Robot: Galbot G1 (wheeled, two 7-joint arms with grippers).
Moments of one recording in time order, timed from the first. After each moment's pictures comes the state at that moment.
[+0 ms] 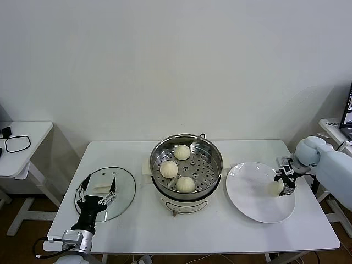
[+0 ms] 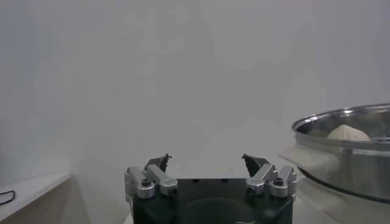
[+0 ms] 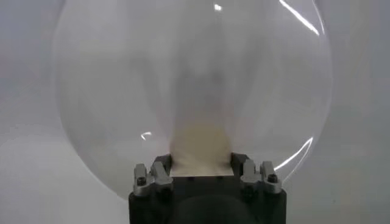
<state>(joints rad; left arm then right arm) 1.53 -1.51 -0.70 -2.01 0.04 -0.08 0.16 -0.06 0.63 -0.65 1.04 -0.21 -0.09 -1.22</state>
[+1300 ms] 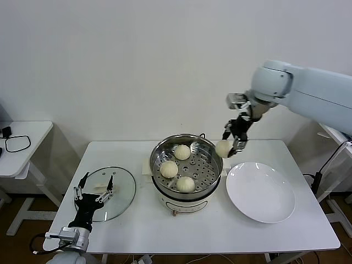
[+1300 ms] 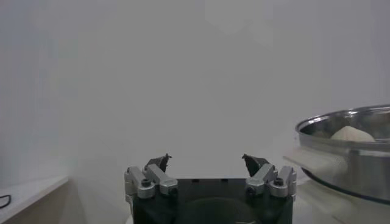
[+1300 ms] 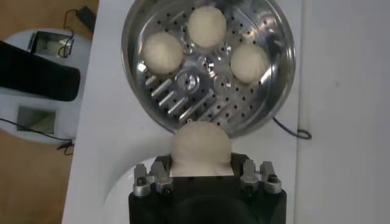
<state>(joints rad) 1.50 -1.49 -0.73 -1.97 0.01 -0.09 0.18 0.85 0.90 -1.46 1.39 0.54 -0.41 -1.21</state>
